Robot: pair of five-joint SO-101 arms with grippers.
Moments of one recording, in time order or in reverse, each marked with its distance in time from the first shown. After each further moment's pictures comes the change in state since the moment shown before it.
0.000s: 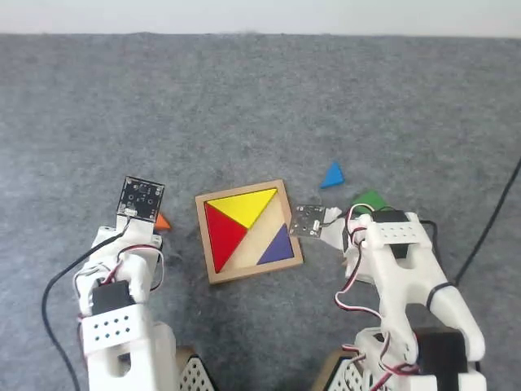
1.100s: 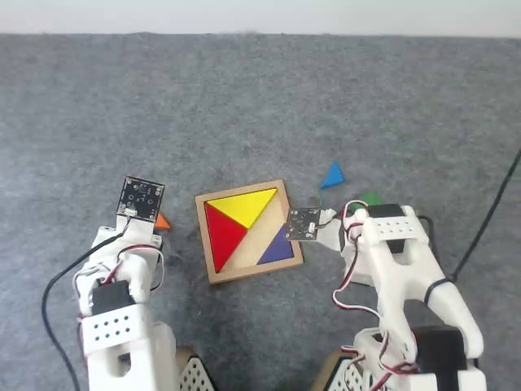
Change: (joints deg) left arm 0.0 0.0 0.0 0.0 0.0; right arm -1.8 0.1 -2.9 6.2 2.3
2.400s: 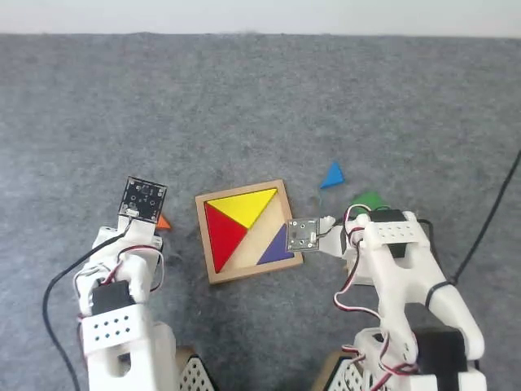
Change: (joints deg) left arm 0.0 0.0 0.0 0.5 -1.3; right arm 0.9 -0.1 2.5 -4.0 7.6
